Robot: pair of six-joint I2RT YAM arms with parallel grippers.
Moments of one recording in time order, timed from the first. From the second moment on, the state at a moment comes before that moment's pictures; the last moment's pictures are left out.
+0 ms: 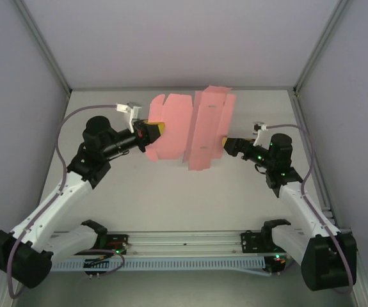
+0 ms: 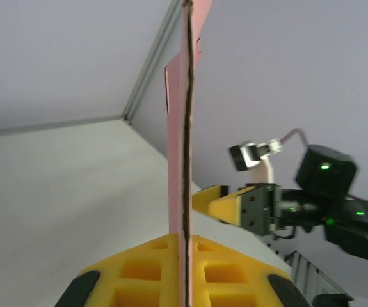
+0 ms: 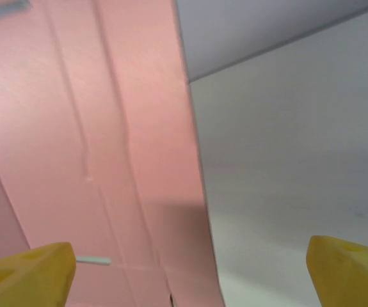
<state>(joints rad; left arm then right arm) -0.52 1.02 0.93 0.05 0.56 -0.46 0.14 0.99 0.54 0.17 -0.70 0.56</state>
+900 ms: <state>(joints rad) -0.52 0.97 0.89 -0.01 0.39 -0.51 0.14 1.00 0.55 0.25 -0.90 0.47</state>
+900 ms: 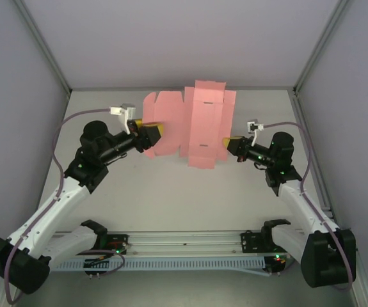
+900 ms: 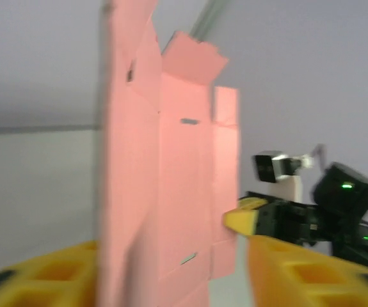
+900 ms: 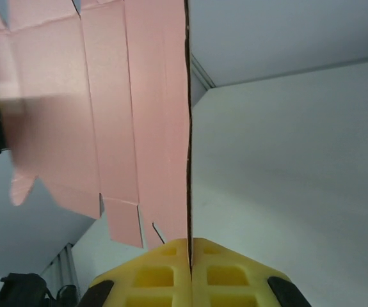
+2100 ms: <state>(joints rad) -0.48 1.17 0.93 -0.50 -0.09 -0.53 0.73 1.29 0.74 -0.16 0.29 -0.56</state>
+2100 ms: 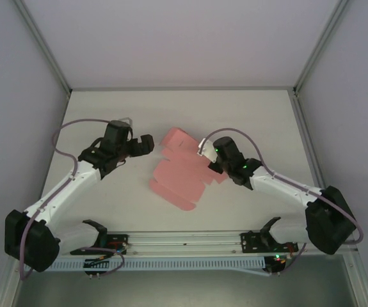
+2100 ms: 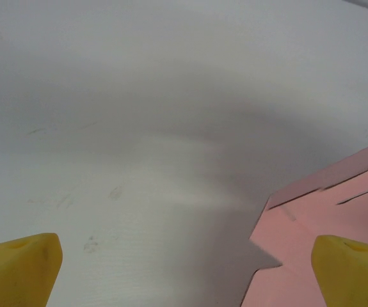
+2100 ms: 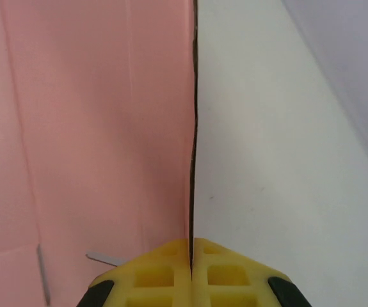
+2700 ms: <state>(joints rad) -0.47 1.39 1.18 -0.37 0.28 -0.46 0.78 1.41 0.72 0.06 0.44 -0.76</state>
